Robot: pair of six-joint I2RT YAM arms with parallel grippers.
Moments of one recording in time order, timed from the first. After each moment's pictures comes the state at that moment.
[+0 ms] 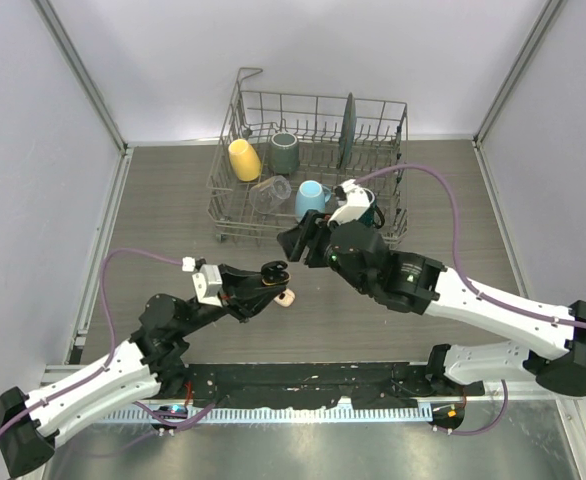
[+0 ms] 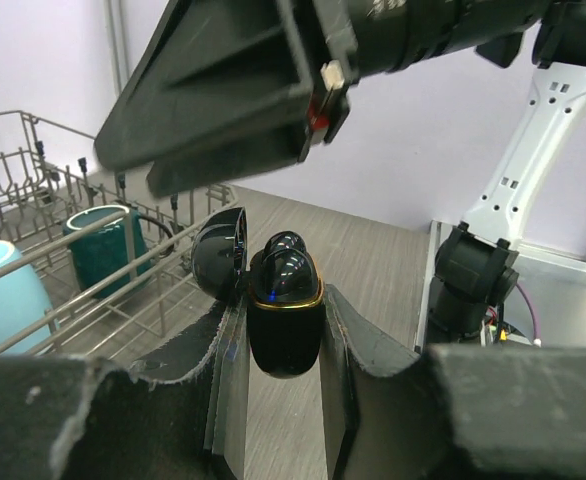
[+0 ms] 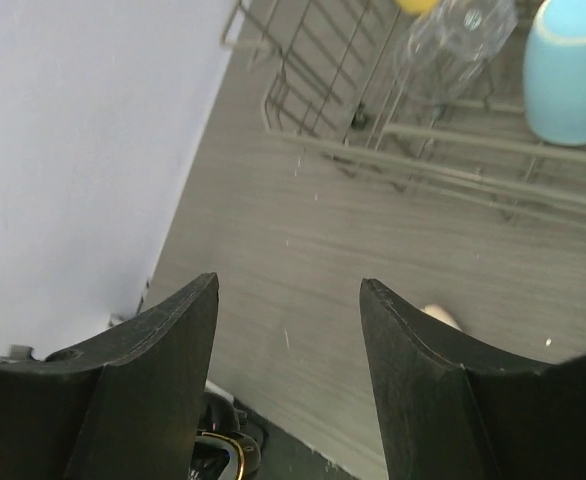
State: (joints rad) left arm -0.89 0.53 0.25 0.61 0.26 -0.19; right arm 1.14 1.15 1.14 -0.28 0.54 0.80
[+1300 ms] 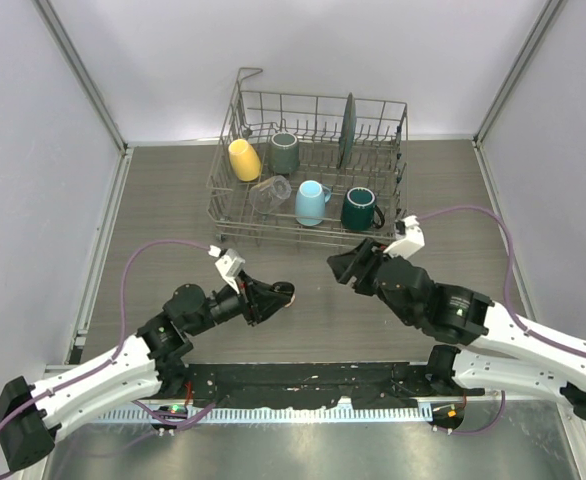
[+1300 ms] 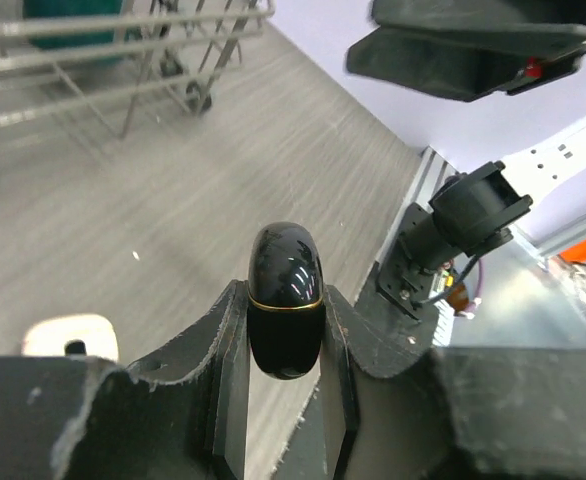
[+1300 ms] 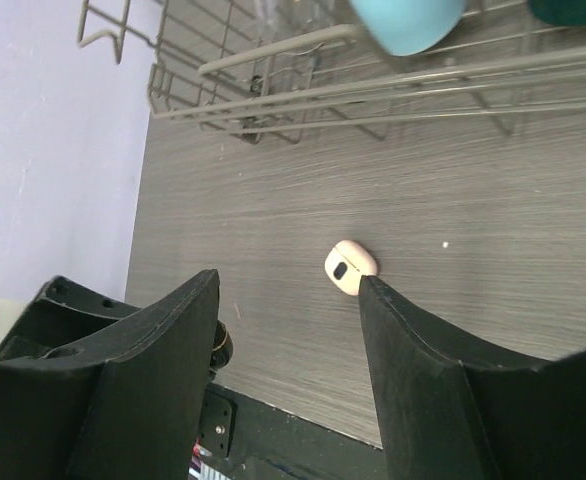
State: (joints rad) left arm -0.89 0.61 0.27 0.35 0.18 -0.46; right arm 1.12 0.84 0.83 -0.43 0.59 1.03
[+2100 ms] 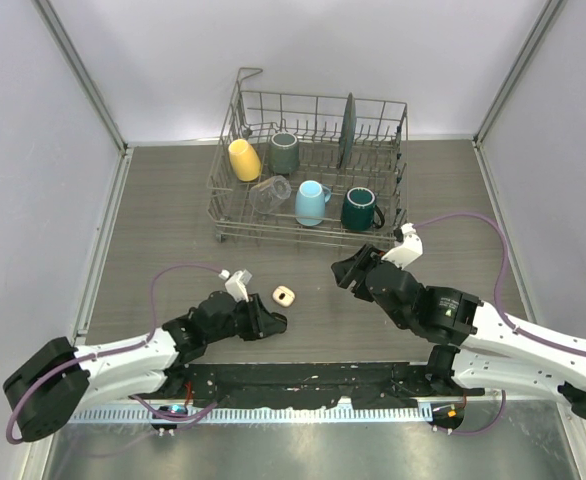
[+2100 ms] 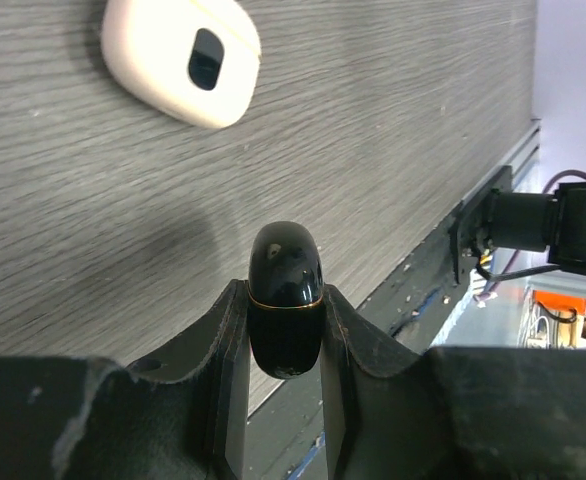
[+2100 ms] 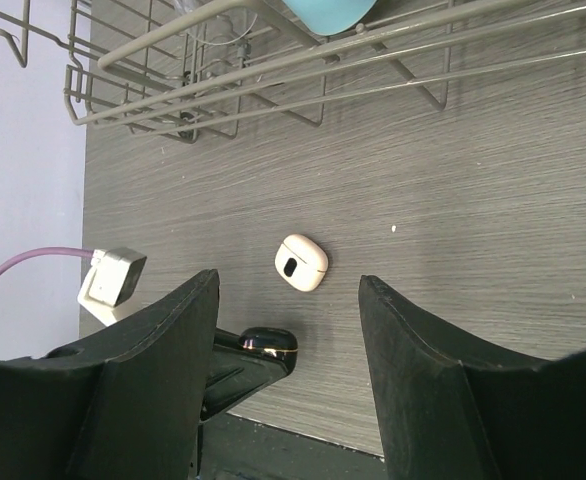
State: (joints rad) left arm -0.89 0.91 0.12 0.30 0.12 -0.99; right arm 1.12 0.83 0.76 -0.50 0.66 1.14
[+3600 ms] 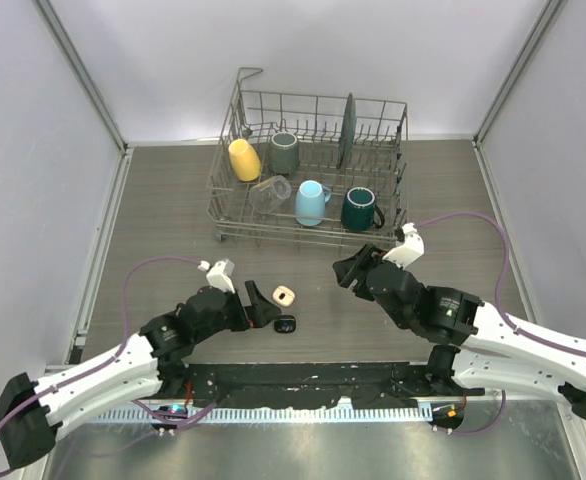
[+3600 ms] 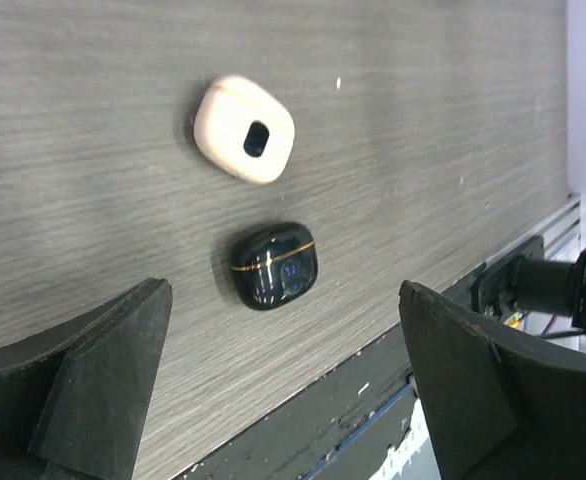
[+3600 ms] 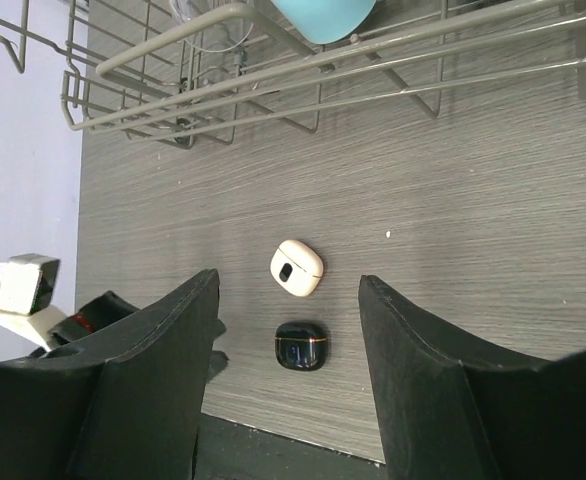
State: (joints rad) left arm -0.89 0.69 0.25 -0.12 -0.07 -0.94; right arm 1.12 0.83 0.76 -0.50 0.67 1.13
